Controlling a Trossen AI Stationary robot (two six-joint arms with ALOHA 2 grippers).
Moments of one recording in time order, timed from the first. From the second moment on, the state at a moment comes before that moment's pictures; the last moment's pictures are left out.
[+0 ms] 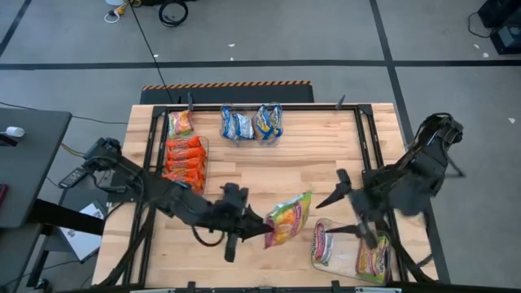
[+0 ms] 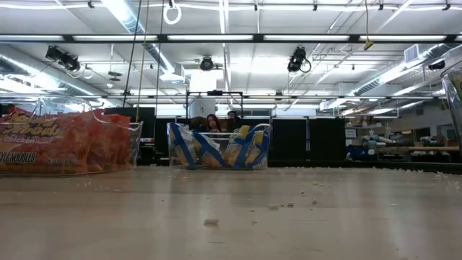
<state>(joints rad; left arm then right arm) -0.55 1.57 1.50 0.04 -0.39 -0.65 0.78 1.30 1.58 -0.77 0.46 0.25</state>
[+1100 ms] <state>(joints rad) -0.43 1.60 1.50 0.40 -0.05 -0.09 0.60 1.34 1.58 -0.18 0.23 0.20</state>
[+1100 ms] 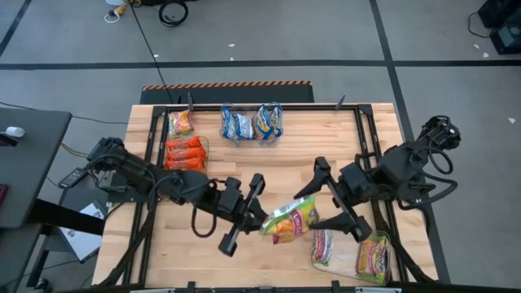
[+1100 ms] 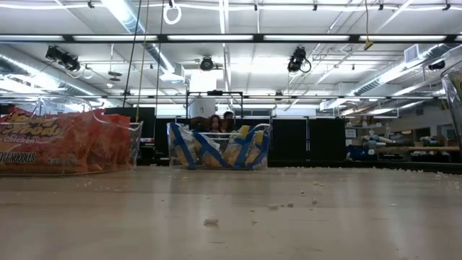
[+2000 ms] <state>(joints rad) -0.30 1.55 1.50 0.18 -0.04 -0.19 0.52 1.37 1.58 -0.23 0.18 0.29</state>
